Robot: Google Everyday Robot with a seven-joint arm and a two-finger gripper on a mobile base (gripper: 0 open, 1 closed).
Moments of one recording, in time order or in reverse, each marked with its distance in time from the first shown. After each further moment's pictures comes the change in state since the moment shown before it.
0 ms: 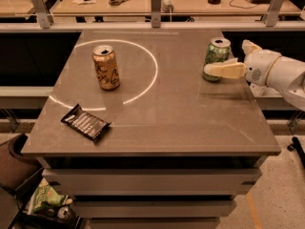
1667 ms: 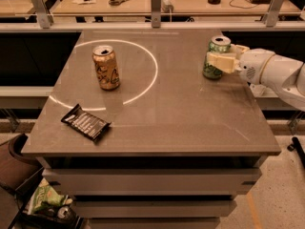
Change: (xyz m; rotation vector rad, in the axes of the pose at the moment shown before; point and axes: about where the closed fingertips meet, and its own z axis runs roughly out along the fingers) arm -0.001 0.007 0.013 -0.009 0.008 0.015
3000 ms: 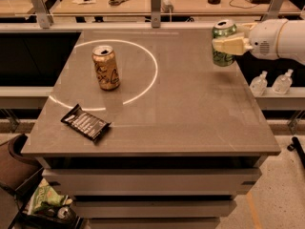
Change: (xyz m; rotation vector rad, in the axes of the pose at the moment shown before) arm -0.050 -0.001 -0.017 -0.033 0.197 -0.151
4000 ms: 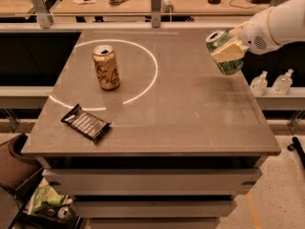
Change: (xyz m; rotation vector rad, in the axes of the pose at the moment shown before) arm 0.014 0.027 -0.007 -0.051 0.382 -0.186
